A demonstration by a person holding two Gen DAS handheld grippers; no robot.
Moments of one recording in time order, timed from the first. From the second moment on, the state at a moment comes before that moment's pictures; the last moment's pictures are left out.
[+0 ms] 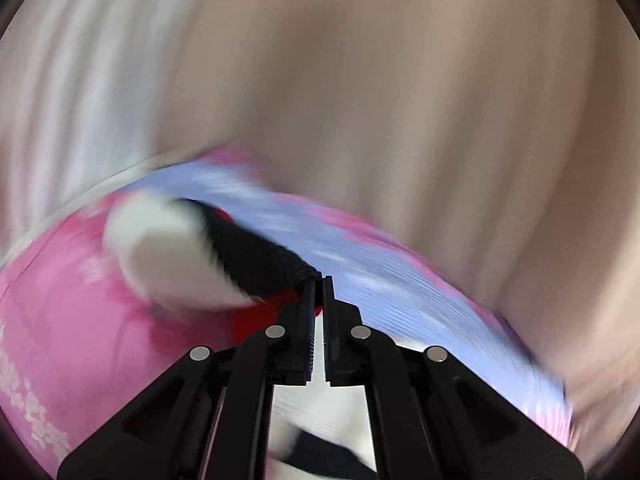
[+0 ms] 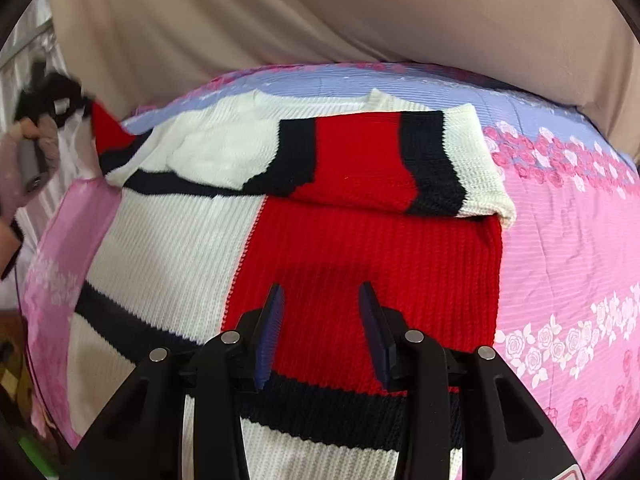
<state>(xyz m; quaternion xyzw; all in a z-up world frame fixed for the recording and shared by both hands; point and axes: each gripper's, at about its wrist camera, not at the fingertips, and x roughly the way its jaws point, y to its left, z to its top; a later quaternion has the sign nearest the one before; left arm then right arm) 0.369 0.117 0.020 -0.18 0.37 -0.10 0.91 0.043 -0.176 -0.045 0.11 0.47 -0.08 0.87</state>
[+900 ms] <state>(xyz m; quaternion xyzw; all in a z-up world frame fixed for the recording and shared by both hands) 0.295 0.083 -0.110 -0.18 0.51 -0.03 0.84 0.226 -0.108 -0.049 -0.11 0.43 0.03 0.90</state>
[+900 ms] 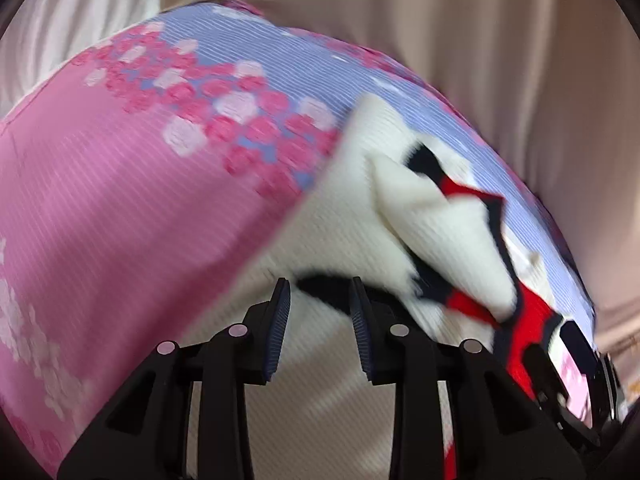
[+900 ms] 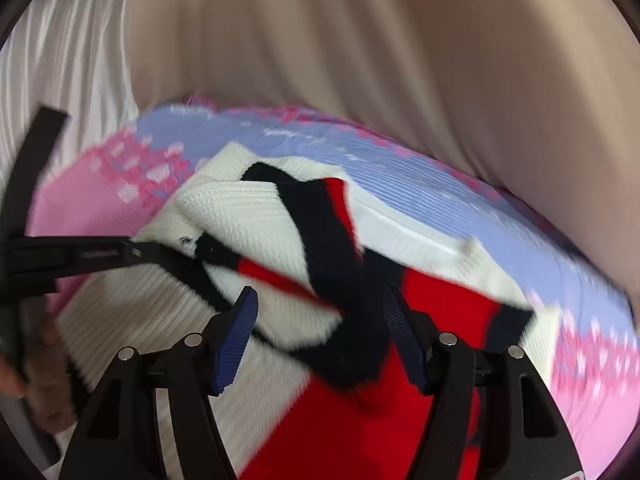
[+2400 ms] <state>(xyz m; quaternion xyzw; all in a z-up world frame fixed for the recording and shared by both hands) 0.294 0.106 -0.093 -0.37 0.48 -0.08 0.79 0.122 -0.334 -0.003 0.34 0.30 -0.08 0.89</state>
